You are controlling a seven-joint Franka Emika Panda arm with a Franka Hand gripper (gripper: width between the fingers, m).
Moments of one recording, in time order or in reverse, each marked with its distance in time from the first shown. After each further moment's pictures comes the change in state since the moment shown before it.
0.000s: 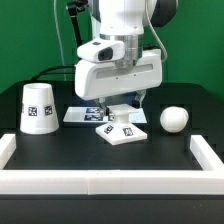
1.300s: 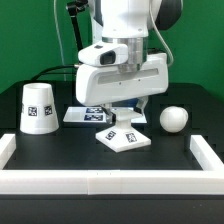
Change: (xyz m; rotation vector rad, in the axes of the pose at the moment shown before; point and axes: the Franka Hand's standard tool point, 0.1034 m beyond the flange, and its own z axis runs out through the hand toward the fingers) arm 0.047 0.018 -0.002 -0.016 0.041 0.028
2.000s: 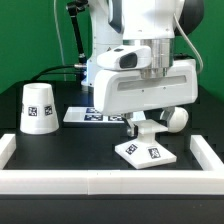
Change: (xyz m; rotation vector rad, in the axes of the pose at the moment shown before) arm 0.084 0.004 0.000 -0.023 0.088 0.101
